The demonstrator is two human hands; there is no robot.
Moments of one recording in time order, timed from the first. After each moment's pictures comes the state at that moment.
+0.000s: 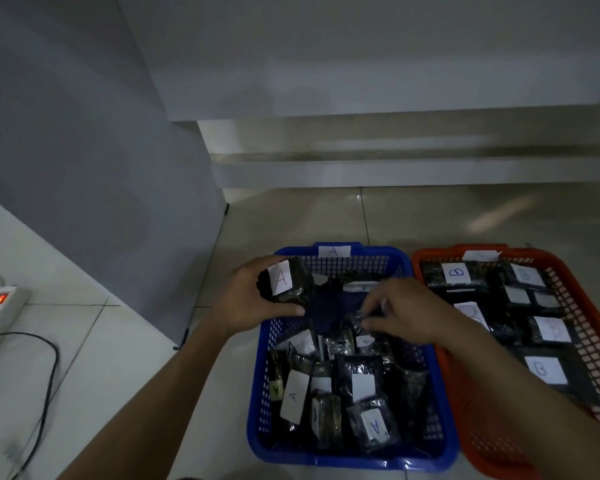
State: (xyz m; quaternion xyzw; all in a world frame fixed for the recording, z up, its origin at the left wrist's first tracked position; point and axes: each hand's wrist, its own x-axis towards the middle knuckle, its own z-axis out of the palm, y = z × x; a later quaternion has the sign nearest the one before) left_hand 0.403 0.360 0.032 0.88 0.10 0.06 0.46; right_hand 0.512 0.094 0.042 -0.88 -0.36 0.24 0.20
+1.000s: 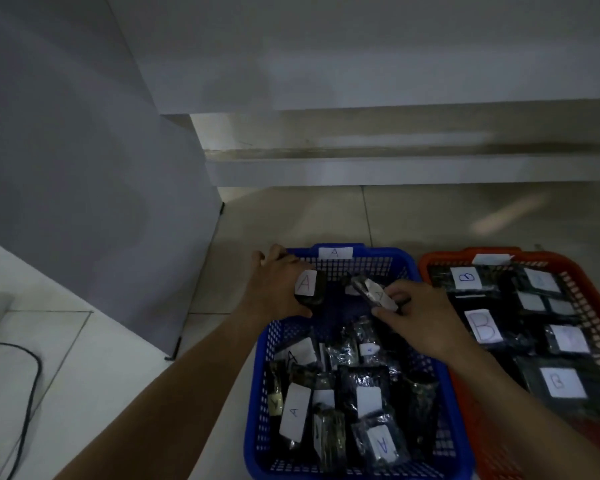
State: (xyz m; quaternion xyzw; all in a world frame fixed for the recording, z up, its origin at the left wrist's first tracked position) left_hand 0.474 0.362 -0.018 1.00 0.02 -0.03 0.08; right_hand 0.523 0.089 -0.008 -0.91 -0.20 0.13 0.34
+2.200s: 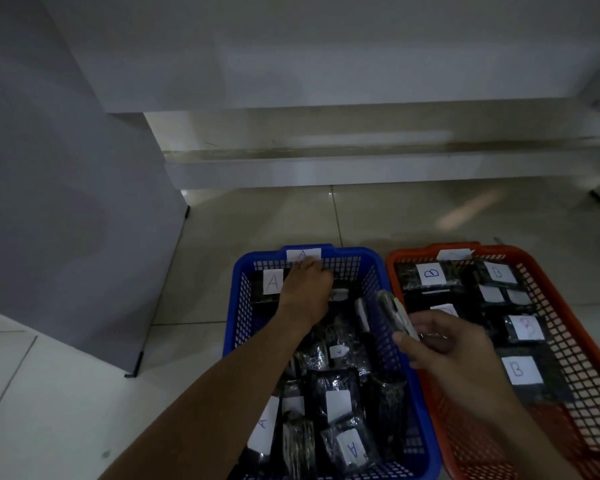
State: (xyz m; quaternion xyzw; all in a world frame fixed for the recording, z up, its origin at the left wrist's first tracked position) left_hand 0.522 0.262 -0.036 1.00 -0.02 0.01 0.03; right_hand 0.471 0.021 0.015 -0.81 -0.06 0.13 0.56
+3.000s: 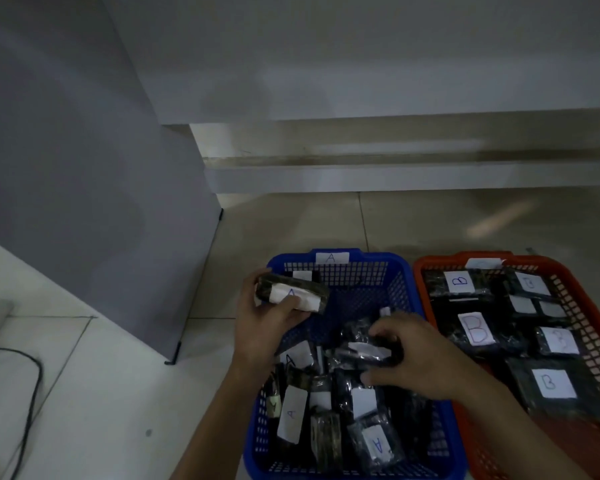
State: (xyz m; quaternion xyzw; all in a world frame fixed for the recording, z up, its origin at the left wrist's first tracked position) left_hand 0.405 0.305 0.021 0.51 0.27 0.18 0.79; right_hand 0.486 0.072 0.011 -0.88 -0.30 0.24 0.26
